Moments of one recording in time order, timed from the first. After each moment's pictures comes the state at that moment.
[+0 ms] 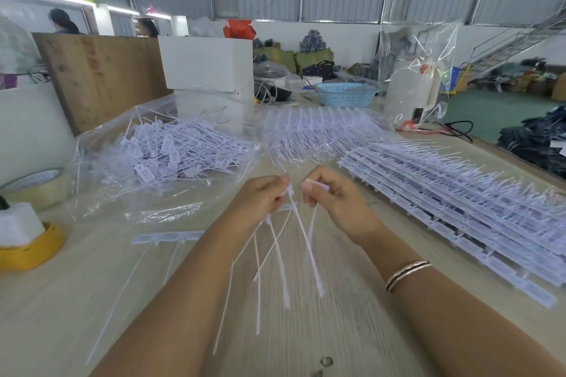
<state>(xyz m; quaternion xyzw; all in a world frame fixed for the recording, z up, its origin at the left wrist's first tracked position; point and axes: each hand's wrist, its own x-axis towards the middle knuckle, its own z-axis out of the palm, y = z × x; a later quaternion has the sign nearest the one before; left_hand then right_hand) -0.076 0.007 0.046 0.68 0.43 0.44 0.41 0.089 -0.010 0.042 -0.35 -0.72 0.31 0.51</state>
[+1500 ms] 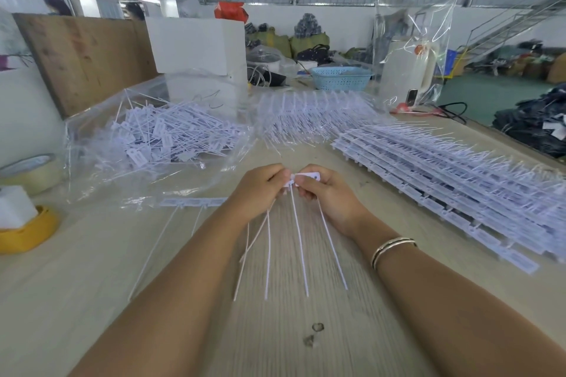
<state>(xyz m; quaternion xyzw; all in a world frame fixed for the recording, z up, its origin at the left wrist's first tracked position) -0.065 0.010 0.031 0.77 0.46 0.37 0.26 0.089 -0.004 0.012 -0.39 -0.63 0.41 0.53</state>
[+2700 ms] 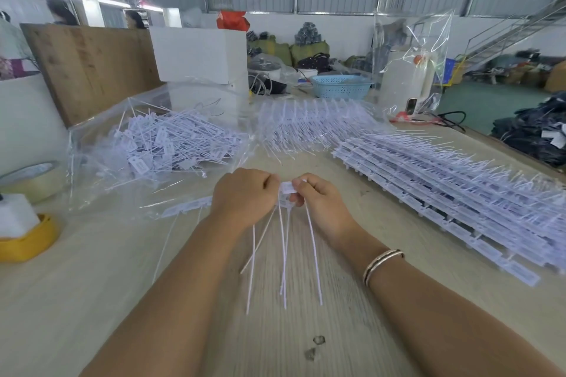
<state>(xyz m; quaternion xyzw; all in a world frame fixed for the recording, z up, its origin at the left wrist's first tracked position) -0.078 0.012 0.037 0.77 0.56 0.29 -0.02 0.067 -0.017 0.022 -0.45 -0.59 0.38 0.55</state>
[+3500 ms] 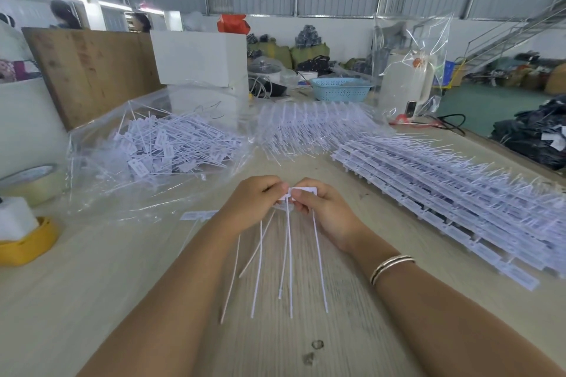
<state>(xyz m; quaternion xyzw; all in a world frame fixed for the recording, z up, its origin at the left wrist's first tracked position) -0.075 0.016 0.033 0.77 0.45 0.37 0.27 0.081 -0.011 0.017 -0.38 -0.63 0.44 0.52</state>
